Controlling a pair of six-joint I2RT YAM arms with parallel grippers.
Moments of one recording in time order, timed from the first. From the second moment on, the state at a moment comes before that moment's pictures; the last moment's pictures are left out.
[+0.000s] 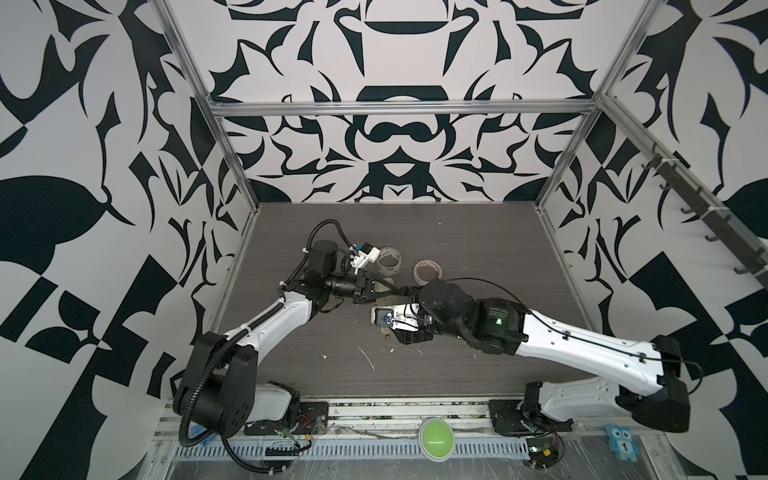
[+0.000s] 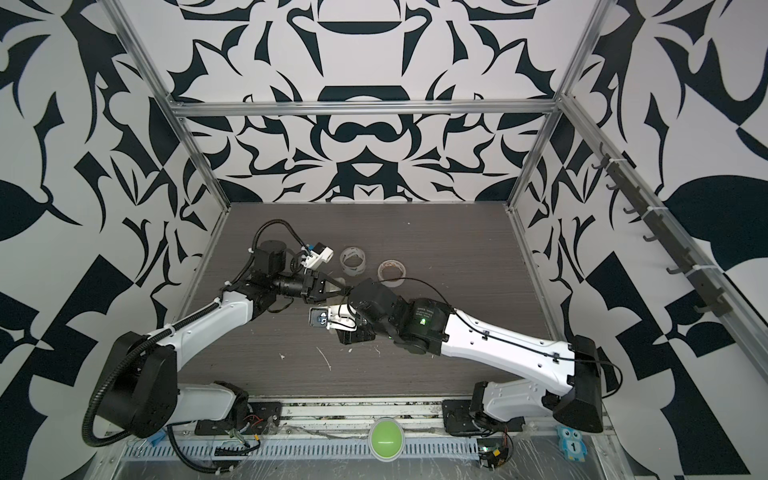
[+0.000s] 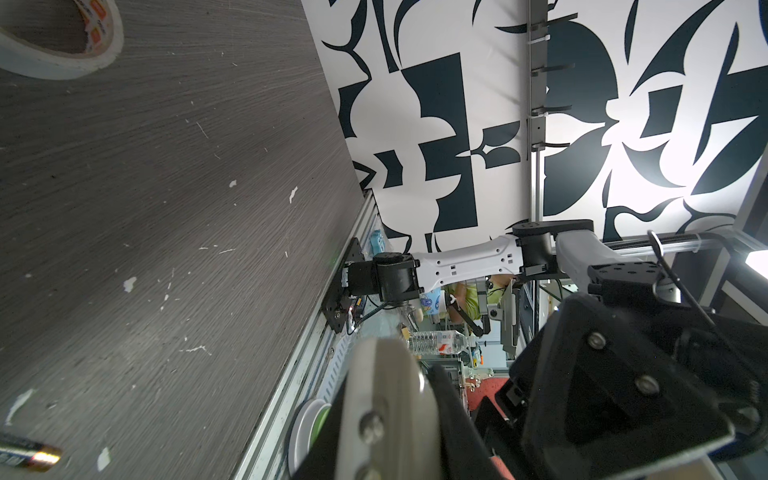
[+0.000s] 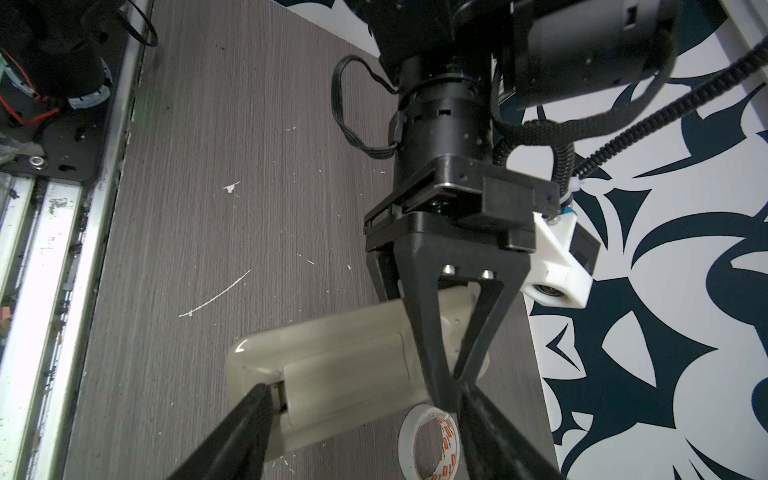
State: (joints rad) left arm -0.41 1.35 0.77 0.10 1.26 -0.84; right arm 1.16 1.26 1.16 -0.53 0.12 -0.61
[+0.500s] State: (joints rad) left arm -0.41 1.35 0.77 0.10 1.25 -0.83; right arm 1.16 1.30 1.16 -0.52 0.12 -0.62
